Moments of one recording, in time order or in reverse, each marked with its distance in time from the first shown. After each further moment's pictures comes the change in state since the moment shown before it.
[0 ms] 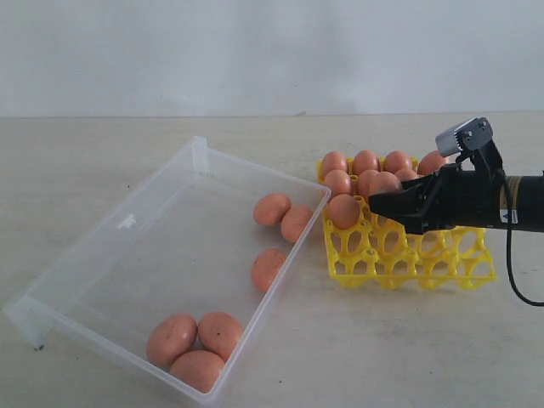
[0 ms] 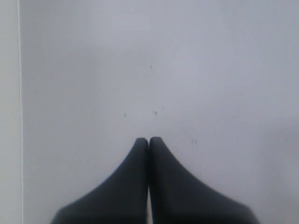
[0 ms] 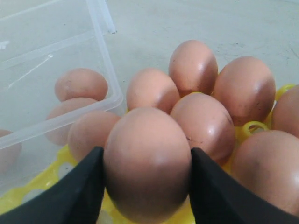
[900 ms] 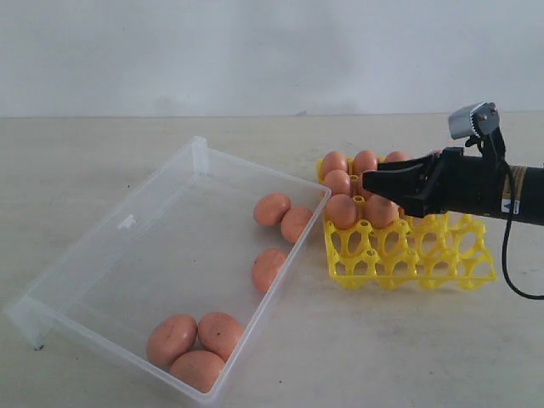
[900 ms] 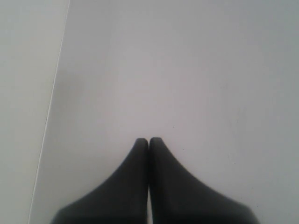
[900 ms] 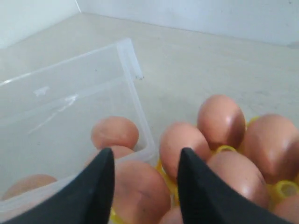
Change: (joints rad) left arm 0.000 -0.002 0.000 0.000 -0.397 0.000; right arm 0.000 -0.007 0.000 0.037 -0.173 0.006
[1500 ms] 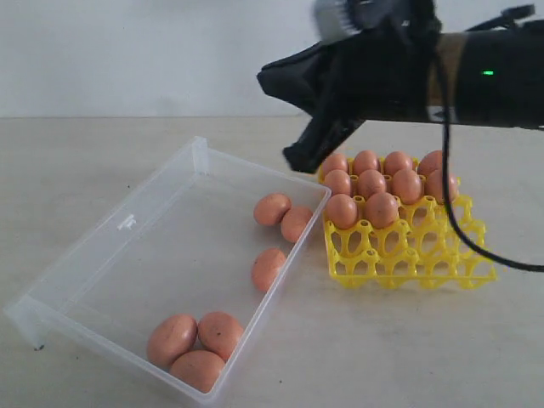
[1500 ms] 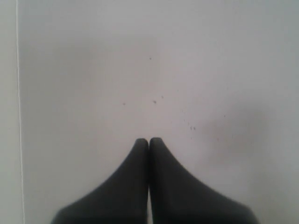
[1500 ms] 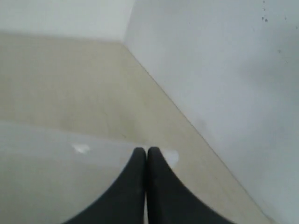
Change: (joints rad) left arm 0.000 0.002 0.000 0.000 0.465 0.000; right arm 0.577 -0.576 -0.076 -0.006 0.693 -0.031
